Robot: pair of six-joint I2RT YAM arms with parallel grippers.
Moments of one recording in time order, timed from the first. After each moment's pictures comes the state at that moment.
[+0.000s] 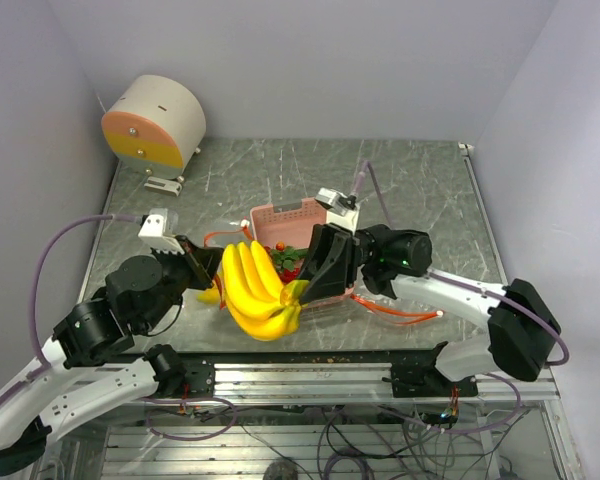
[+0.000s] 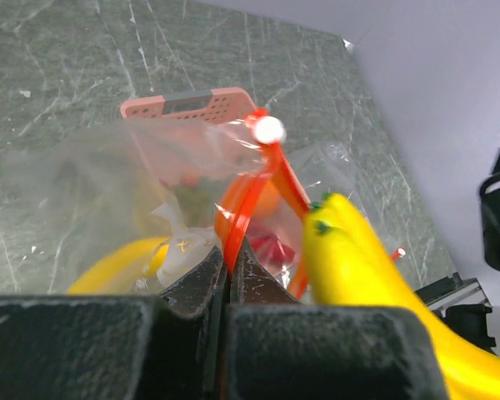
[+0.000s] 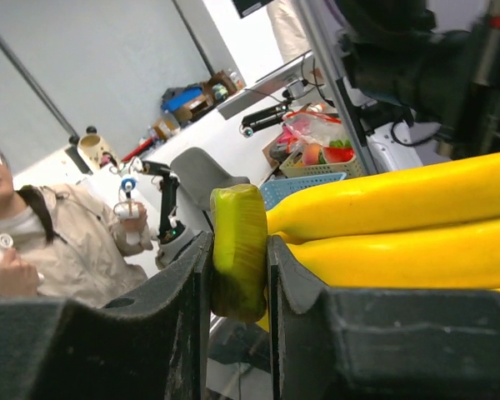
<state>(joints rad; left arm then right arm) -0.93 0.53 0.94 -0.62 -0.48 -0.60 0.84 1.41 0.84 1.52 -1.10 1.41</state>
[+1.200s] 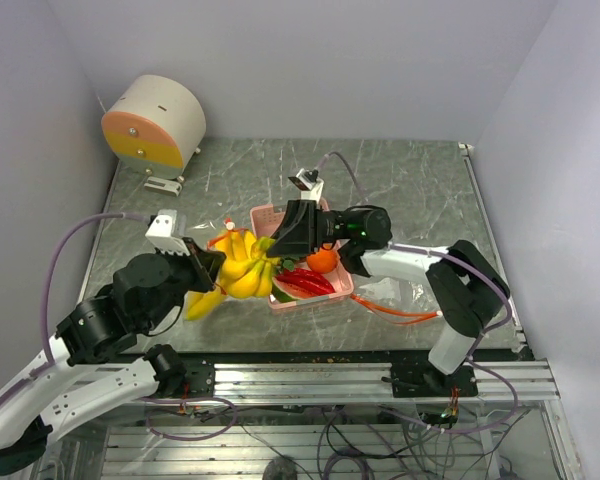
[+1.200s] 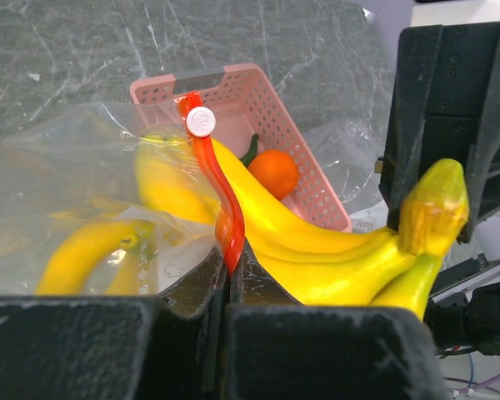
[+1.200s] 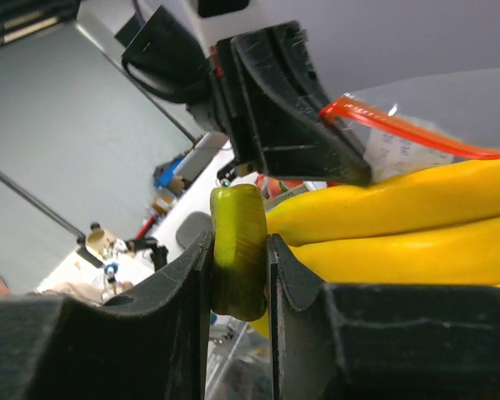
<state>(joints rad) -0.93 0.55 0.94 -0.67 -0.45 -0.59 0.74 1.72 0.96 1.52 -1.03 1.48</state>
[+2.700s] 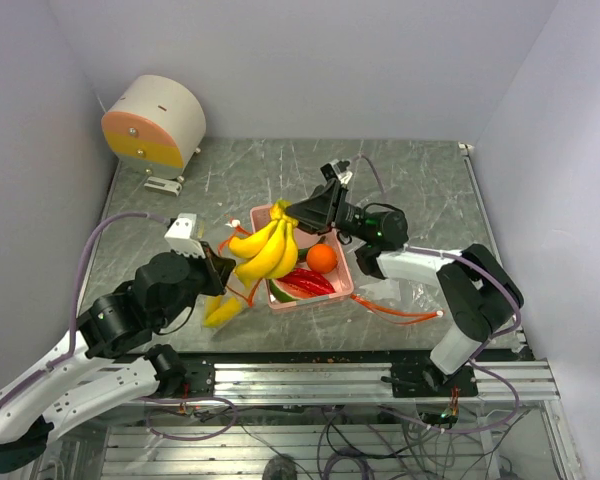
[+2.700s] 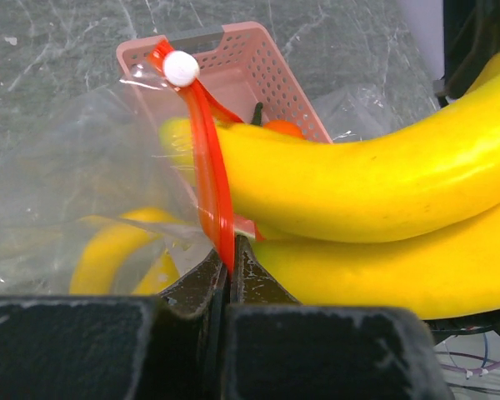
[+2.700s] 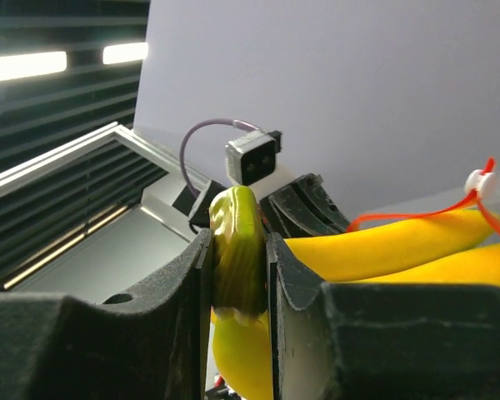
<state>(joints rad) -0.93 0.58 0.87 -0.64 -0.41 -0.60 0.63 1.67 0.86 1.52 -0.70 1.77</state>
